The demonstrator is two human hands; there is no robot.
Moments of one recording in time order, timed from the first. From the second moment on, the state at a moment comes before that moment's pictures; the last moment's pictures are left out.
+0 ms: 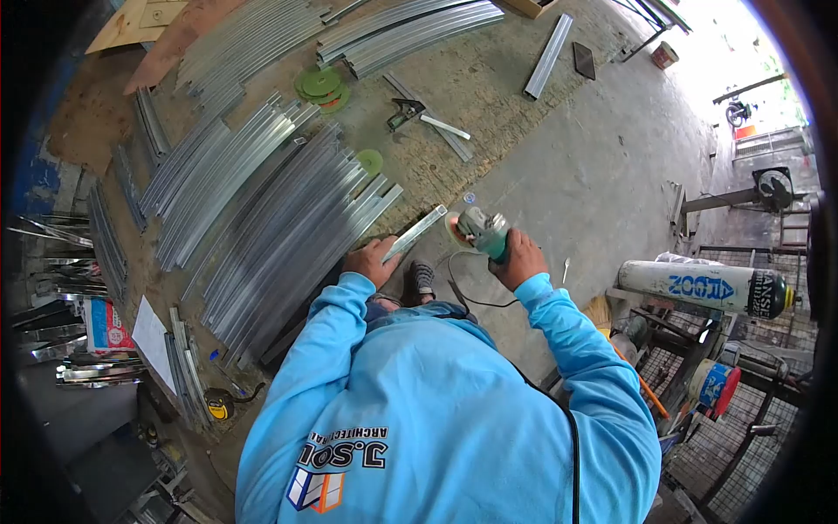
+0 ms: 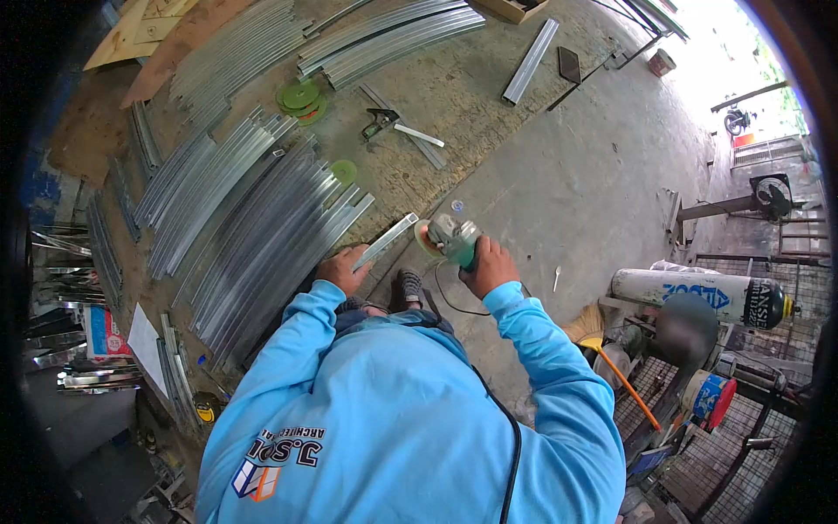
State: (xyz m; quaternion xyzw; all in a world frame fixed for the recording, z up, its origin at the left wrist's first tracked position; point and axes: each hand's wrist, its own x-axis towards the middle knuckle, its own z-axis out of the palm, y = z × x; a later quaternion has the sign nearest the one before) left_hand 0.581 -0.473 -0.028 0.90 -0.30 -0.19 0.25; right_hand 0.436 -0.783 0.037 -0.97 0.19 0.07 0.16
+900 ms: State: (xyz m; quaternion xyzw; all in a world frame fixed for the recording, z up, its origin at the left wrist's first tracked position) left_hand 0.579 -0.474 -0.038 0.90 -0.29 -0.17 0.27; right_hand 0.457 -0.788 0.050 -0.98 0.13 0.05 0.16
